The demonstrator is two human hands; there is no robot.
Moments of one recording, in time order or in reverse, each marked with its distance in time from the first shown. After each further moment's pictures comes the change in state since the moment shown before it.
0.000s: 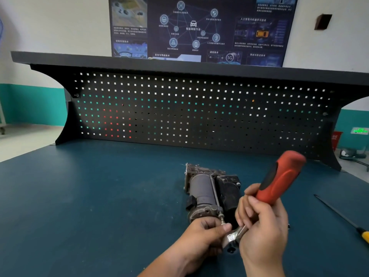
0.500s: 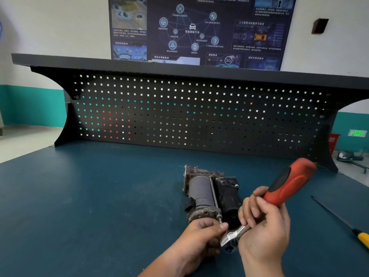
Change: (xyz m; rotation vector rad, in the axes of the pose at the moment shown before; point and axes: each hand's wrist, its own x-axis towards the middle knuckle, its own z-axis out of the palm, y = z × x) left_hand -0.013 0.014 0.009 -0.025 0.083 -0.054; right_hand 0.005 0.004 -0.005 0.119 0.109 -0.022
